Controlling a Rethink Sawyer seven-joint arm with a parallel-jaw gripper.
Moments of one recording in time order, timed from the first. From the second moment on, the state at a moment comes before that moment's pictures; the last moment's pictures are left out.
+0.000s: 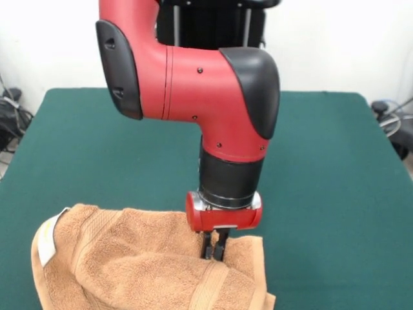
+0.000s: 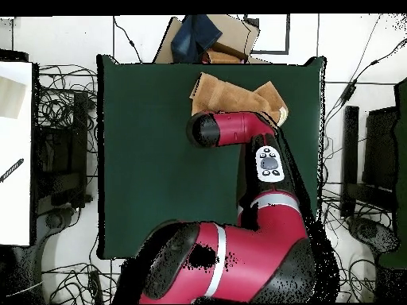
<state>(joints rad) -0.28 -0.28 0.14 1.21 -0.40 0.42 1.59</state>
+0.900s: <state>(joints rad) -0.41 -0.53 0.14 1.64 -0.39 0.24 1.59</state>
